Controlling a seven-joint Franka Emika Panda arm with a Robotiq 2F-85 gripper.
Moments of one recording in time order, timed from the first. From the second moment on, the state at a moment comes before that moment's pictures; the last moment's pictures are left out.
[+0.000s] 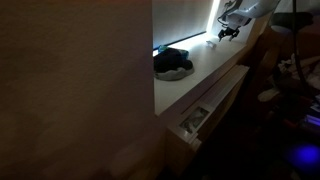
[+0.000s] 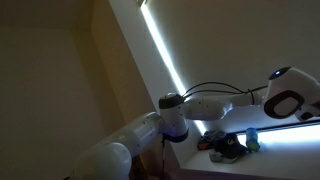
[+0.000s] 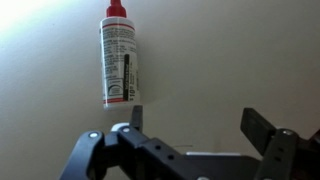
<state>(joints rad) 0.38 1.39 -1.19 -1.40 1.51 2.35 2.60</state>
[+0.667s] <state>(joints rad) 0.27 1.28 -0.93 -1.21 1.42 2.66 2.57</state>
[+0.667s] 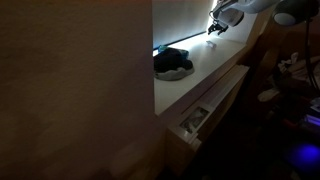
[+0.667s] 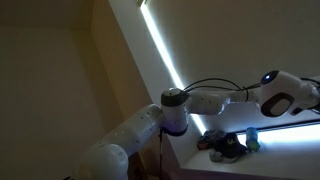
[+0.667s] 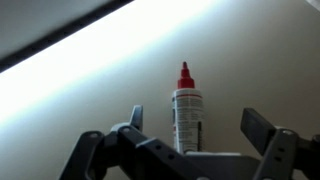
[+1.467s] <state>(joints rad) 0.19 1.23 -0.77 -1.19 1.20 2.73 2.61</state>
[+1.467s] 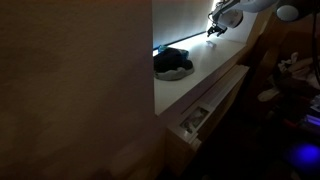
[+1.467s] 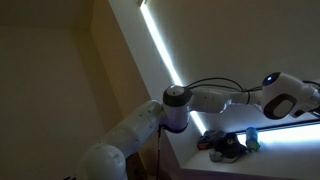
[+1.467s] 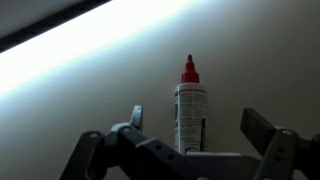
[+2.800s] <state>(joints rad) 0.23 1.32 -0.83 -1.23 1.28 2.74 2.61</state>
